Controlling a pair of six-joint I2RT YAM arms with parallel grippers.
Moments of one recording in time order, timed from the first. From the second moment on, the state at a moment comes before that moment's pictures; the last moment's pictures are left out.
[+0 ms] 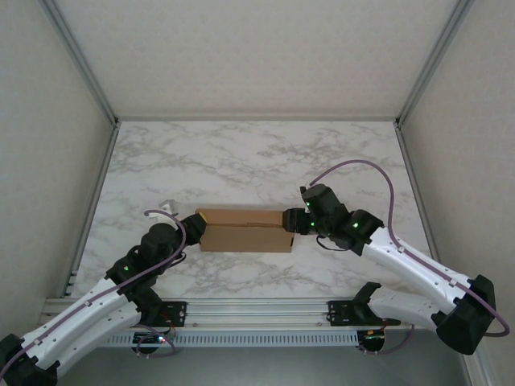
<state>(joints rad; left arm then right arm) -0.67 0.53 0.35 -0.23 -0.27 -0.95 0.80 1.05 0.87 -0.65 0.05 0.65</state>
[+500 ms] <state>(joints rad) -0.66 0.55 0.33 -0.18 -0.31 -1.01 0.80 1.03 0.74 -0.41 0.05 0.74</state>
